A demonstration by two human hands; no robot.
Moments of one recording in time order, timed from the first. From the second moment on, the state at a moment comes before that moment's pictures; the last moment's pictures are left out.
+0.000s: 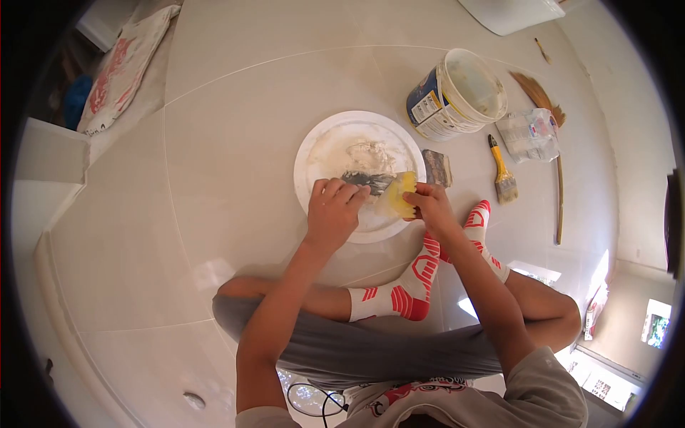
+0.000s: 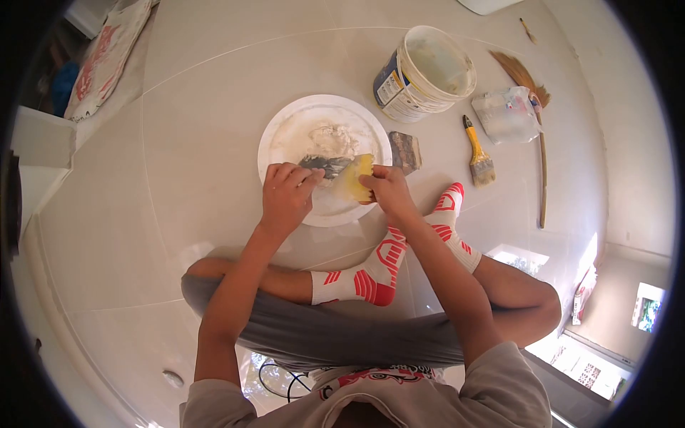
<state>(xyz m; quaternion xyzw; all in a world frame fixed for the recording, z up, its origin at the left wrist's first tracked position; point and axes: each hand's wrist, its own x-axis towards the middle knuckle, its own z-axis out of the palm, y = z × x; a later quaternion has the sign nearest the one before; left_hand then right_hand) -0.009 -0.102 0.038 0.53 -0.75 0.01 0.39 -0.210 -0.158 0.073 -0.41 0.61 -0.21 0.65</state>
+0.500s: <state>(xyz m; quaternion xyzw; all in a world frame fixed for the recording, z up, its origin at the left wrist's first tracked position) 0.042 -0.104 0.051 0.70 -0.54 -0.19 0.43 -0.217 -0.213 0.089 -0.81 0.52 0.01 0.28</state>
